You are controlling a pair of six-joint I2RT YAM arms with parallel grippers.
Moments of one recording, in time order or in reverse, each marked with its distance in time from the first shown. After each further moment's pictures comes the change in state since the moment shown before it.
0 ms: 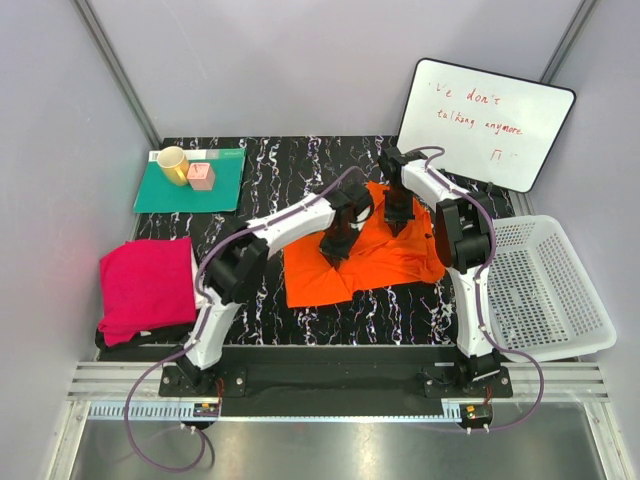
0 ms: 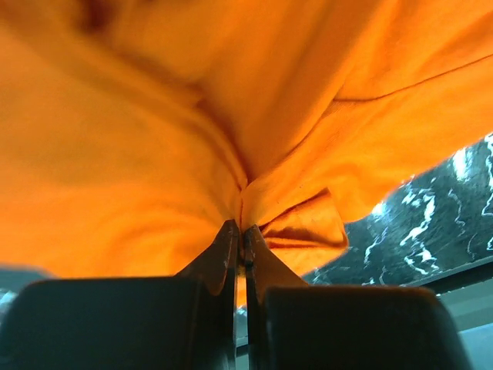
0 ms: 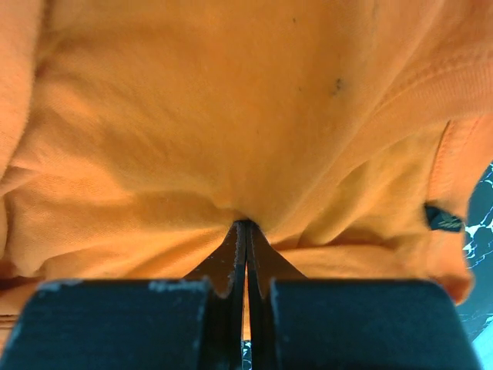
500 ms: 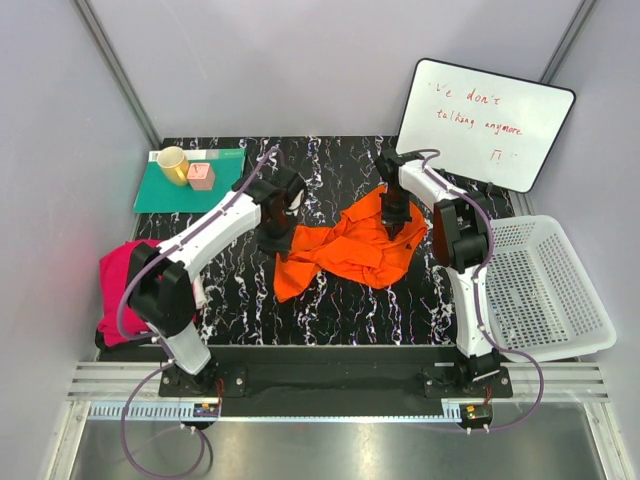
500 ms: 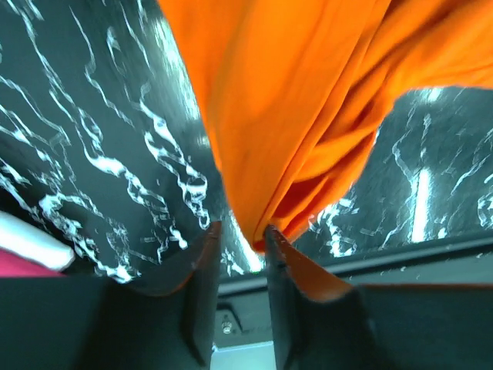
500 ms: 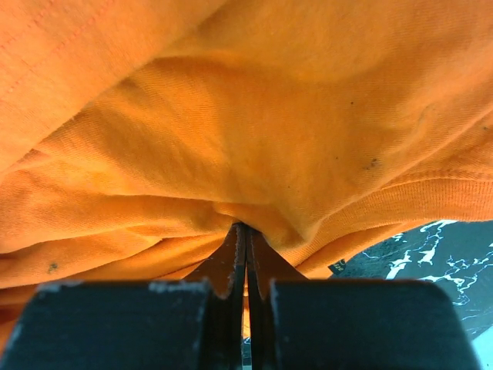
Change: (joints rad) left arm 0.224 -0.523 -0.370 -0.061 -0.119 -0.037; right arm 0.009 0.014 0.016 -0.040 -0.055 -0.011
